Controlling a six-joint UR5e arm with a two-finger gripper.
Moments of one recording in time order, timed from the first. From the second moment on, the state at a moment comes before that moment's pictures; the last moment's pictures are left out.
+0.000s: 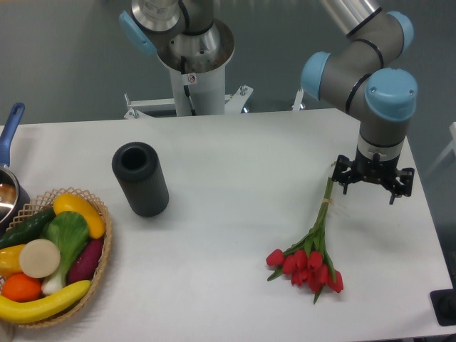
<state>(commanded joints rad) 2.78 -2.00 -1.57 -0.93 1.58 1.13</state>
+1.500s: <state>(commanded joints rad) 2.70 -2.06 -1.71 -0.77 1.58 1.11</state>
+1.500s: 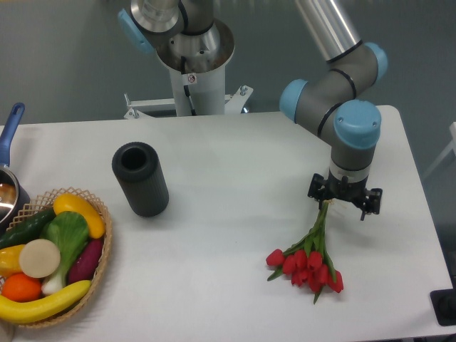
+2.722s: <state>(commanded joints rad) 2.69 -2.10 -1.72 -0.77 1.58 1.08</state>
